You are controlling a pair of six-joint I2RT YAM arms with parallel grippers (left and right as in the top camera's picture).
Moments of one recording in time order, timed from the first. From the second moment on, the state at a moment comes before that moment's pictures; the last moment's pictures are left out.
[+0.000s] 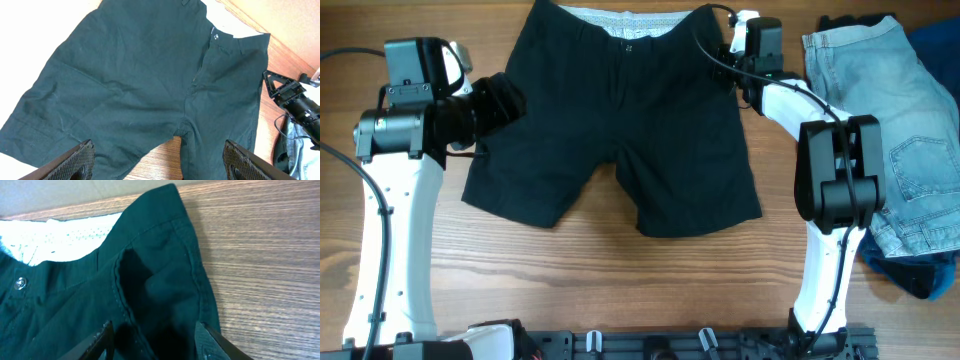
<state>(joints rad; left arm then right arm) 0.08 1.44 1.43 -0.95 0.25 -0.43 0.13 2.29 1.55 0.06 -0.19 0.20</state>
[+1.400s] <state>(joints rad) -0.02 1.47 1.43 -0.95 0.23 -0.45 -0.05 2.13 1.59 -0.71 0.06 0.40</state>
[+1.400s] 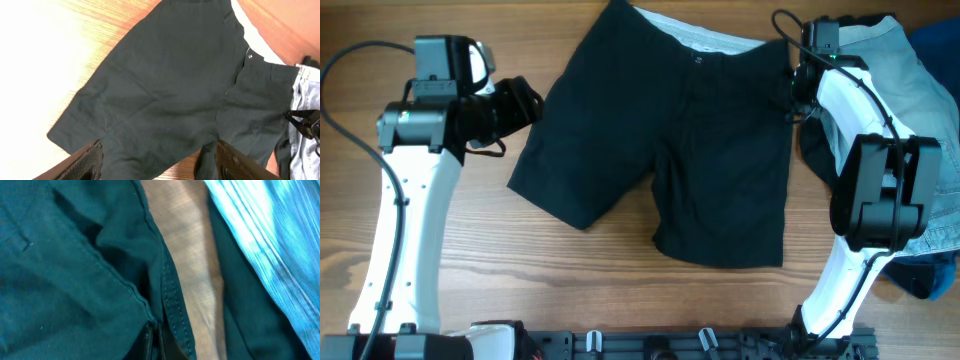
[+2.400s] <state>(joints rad) 0.05 1.93 1.32 -0.84 -0.02 -0.26 -0.05 1.94 1.70 -0.93 -0.05 0.23</state>
